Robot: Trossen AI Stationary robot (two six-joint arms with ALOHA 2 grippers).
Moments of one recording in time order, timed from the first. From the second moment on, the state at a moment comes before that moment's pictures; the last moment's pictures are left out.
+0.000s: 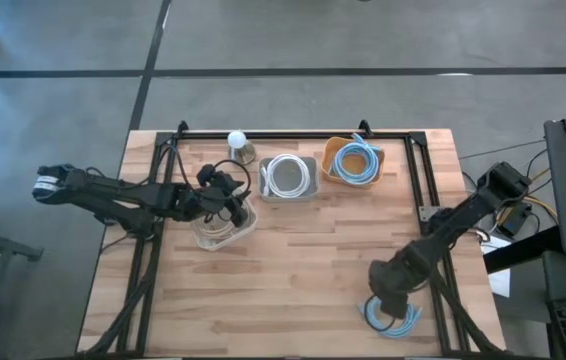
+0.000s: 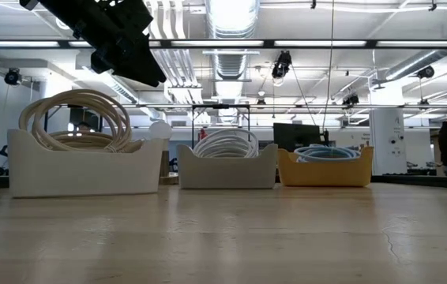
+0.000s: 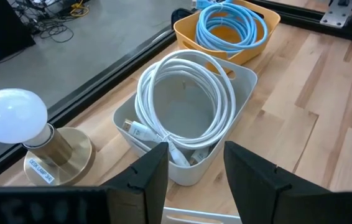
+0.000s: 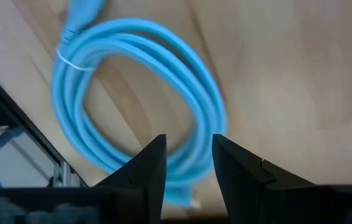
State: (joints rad) left arm -0.08 1.09 0.76 -0.28 -0.65 -0.39; right arm 0.68 1.44 0.82 -0.79 -0.30 1.18
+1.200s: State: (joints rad) left arm -0.08 1.09 0.76 -0.27 -0.65 -0.39; right arm 0.56 1.56 0.86 -0.63 0.27 0.85
